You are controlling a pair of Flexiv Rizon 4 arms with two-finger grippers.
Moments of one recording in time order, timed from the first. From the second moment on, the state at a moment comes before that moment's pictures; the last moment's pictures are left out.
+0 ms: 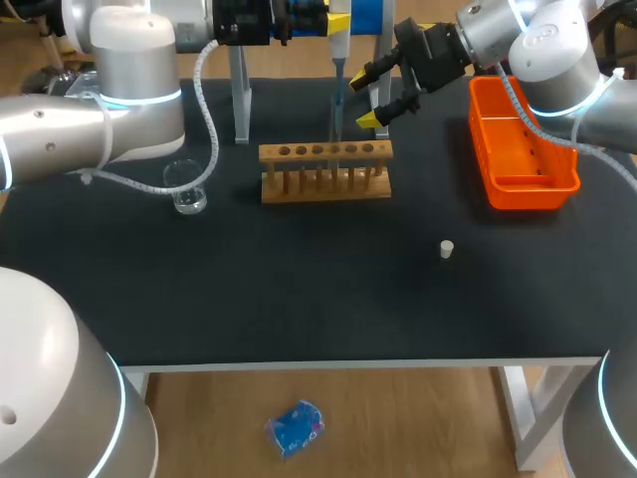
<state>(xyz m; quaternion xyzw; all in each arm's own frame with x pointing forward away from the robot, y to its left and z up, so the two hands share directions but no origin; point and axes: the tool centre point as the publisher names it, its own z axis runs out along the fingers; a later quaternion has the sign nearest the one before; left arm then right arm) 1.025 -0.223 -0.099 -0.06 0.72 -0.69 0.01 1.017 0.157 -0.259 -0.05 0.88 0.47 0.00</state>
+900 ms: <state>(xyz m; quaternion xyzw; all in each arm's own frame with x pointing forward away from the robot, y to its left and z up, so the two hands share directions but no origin) 1.018 -0.228 -0.099 -0.06 0.72 -0.69 0.01 1.017 0.157 -0.259 -0.05 0.88 0.47 0.00</state>
